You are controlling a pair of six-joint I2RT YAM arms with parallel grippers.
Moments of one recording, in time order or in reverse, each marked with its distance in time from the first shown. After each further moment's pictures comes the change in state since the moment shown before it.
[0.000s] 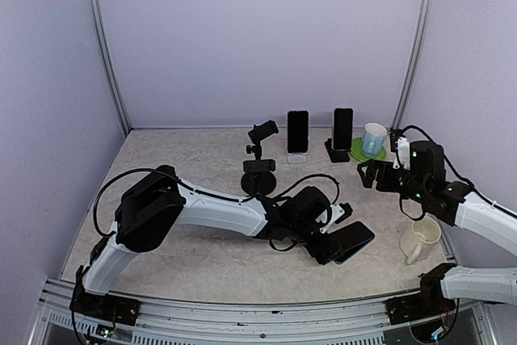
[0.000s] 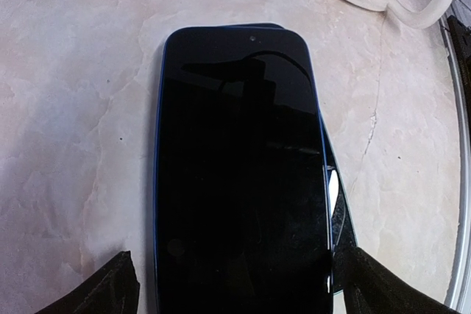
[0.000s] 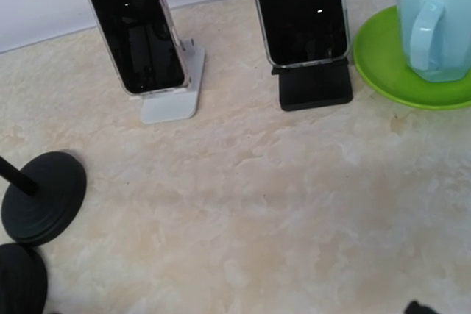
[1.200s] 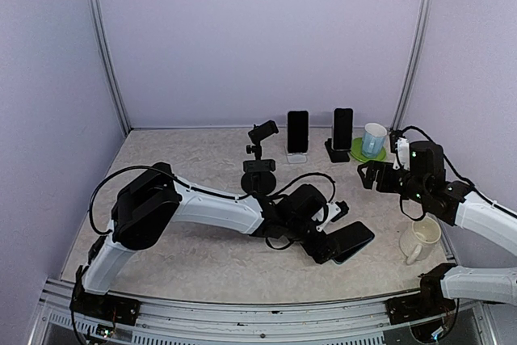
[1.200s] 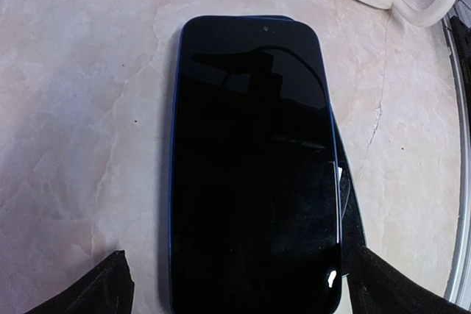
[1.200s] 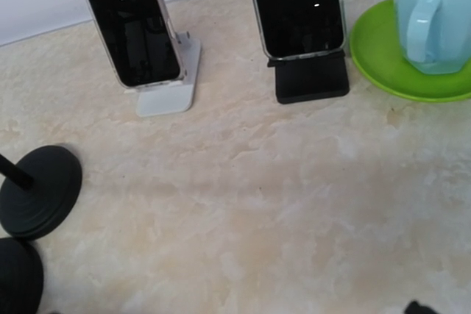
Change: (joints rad) left arm 0.008 -0.034 -0.036 -0.003 -0.005 -0.001; right arm 0.000 0.000 0.004 -0.020 0.003 0.000
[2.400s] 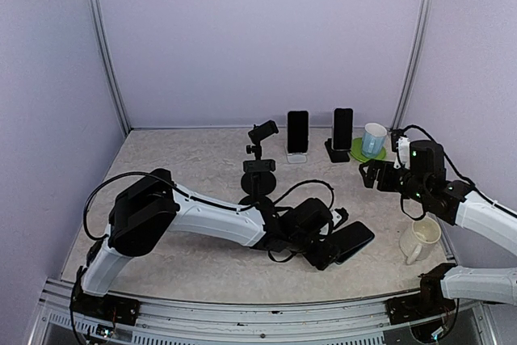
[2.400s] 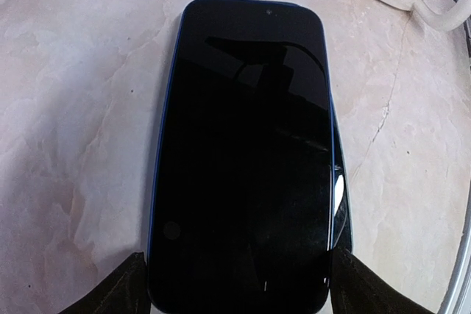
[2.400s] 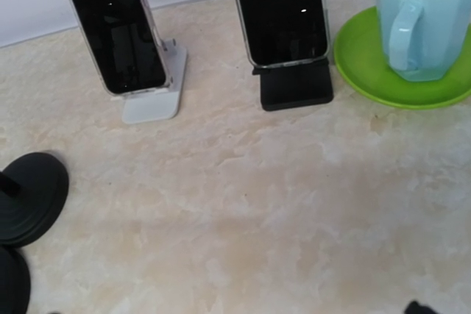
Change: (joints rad) left arm -0.069 -0.006 -0.021 -0.011 -0.164 -0.125; right arm 0.001 -0.002 0.007 -0.008 0.035 -0.011
